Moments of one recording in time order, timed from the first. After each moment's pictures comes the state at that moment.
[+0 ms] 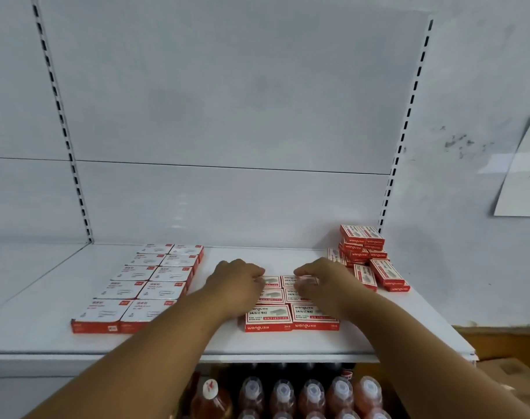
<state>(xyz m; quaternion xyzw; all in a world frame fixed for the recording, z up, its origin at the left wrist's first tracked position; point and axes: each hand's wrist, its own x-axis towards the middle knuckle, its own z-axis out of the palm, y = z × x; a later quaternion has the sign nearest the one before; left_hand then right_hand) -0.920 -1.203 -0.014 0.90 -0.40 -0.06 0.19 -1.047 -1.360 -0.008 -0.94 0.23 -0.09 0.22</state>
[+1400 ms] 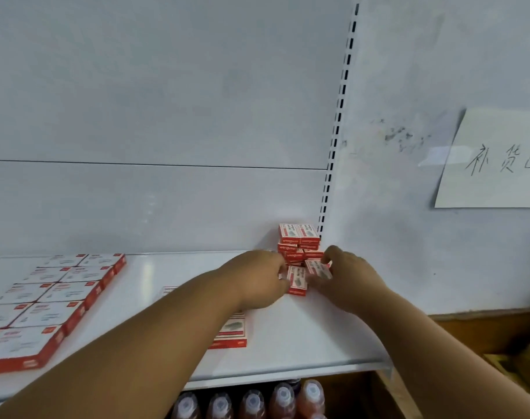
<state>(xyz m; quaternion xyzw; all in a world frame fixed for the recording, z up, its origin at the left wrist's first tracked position) -1.000 -1.332 0.022 0.83 -0.54 -0.07 0.13 -1.122 -1.471 -0.004 -0.91 0.38 -0.14 0.12</state>
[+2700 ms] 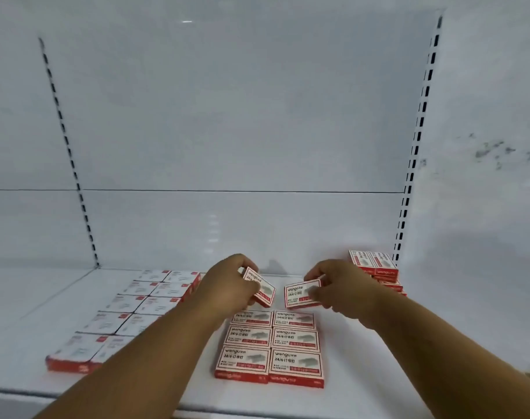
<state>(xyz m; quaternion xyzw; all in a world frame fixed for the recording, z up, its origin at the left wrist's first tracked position) -0.916 -1.240 0.018 0.85 -0.22 -0.07 0.46 -1.026 -1.422 0.019 -0.87 0.22 -0.08 0.43</state>
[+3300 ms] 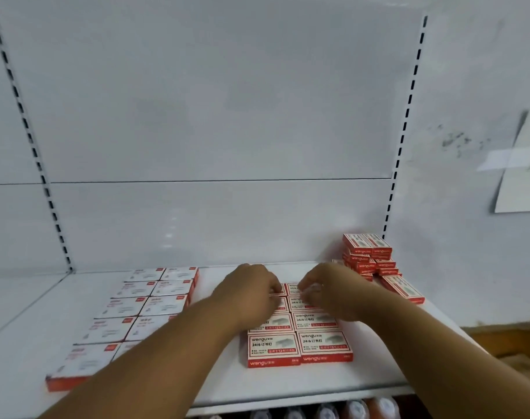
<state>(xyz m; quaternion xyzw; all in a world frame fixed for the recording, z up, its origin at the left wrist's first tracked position) -0.894 -1.233 -0.005 0.85 -0.50 0.00 0.13 -1.017 -1.381 0.001 -0.95 0.22 -0.06 0.21</state>
